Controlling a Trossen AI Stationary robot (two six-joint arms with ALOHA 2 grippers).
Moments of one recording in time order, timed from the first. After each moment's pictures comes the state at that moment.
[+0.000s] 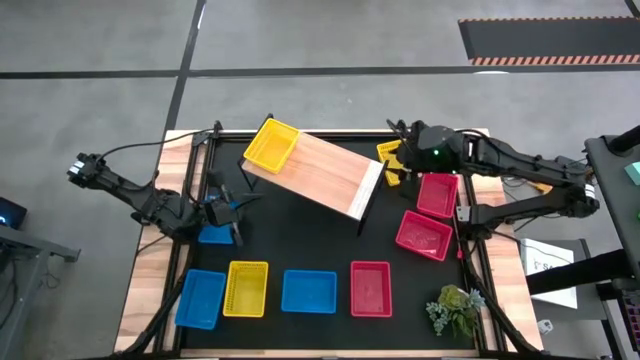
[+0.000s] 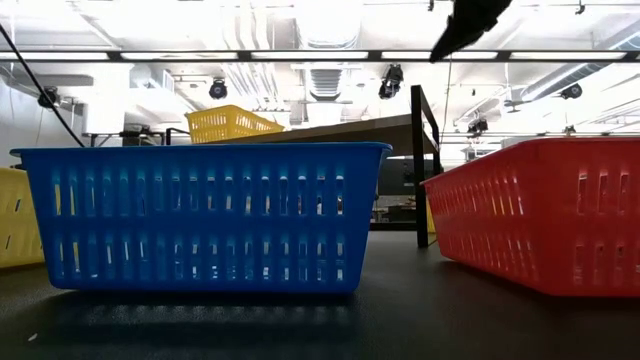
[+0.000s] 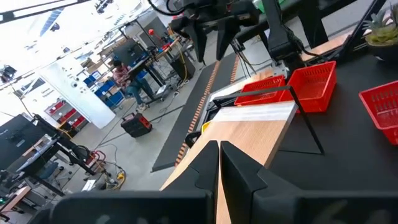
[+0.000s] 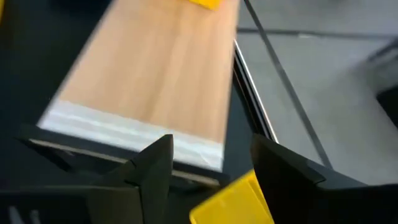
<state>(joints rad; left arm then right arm) -0.46 0.73 0.70 -0.09 -0.84 0.46 -0.27 1.10 1.20 -0.80 0.15 -0.23</state>
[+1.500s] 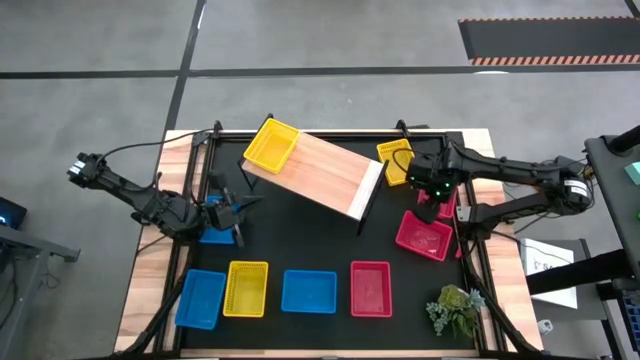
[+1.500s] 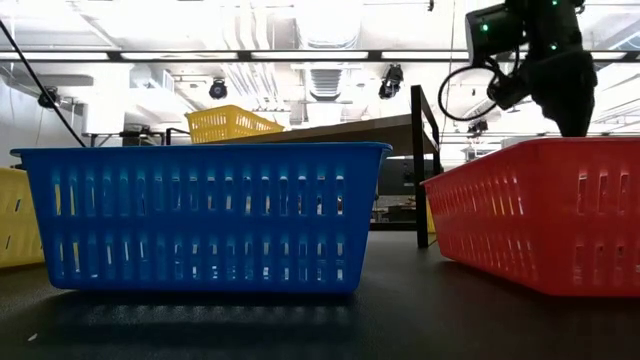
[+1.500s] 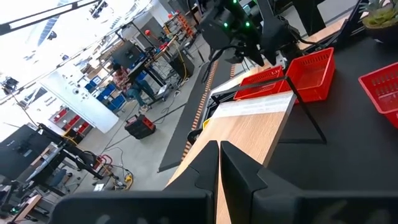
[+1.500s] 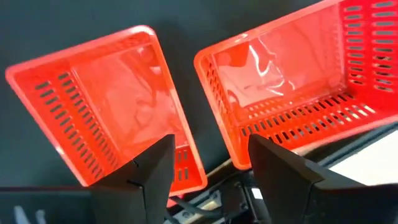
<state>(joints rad) -0.46 0.75 0.69 -0.09 -0.84 0.51 -0.33 1.20 0.94 -1.37 -0.05 0.34</state>
